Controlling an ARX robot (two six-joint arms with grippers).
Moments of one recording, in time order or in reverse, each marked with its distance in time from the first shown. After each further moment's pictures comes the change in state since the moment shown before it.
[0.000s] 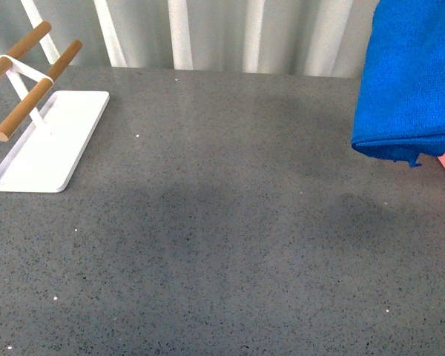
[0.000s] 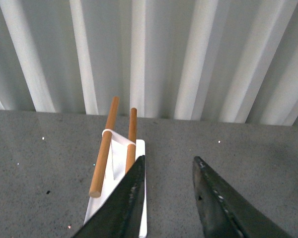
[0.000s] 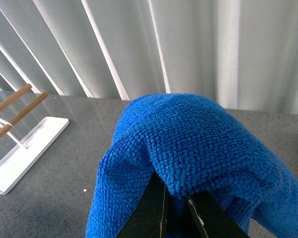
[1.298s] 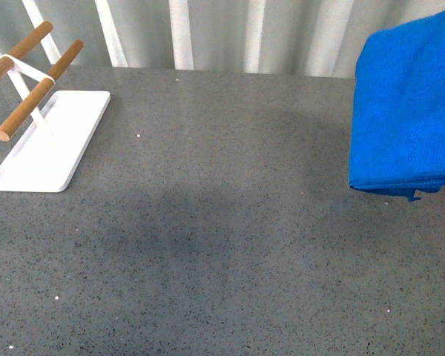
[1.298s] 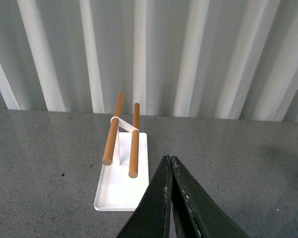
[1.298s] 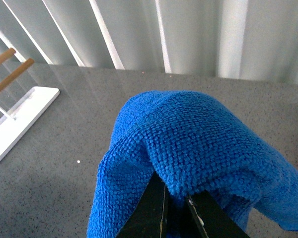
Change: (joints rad) left arm 0.000 -0.693 -0.130 -0.525 -0.001 0.008; right arm 0.044 0.033 -0.002 -0.114 0.064 -0.069
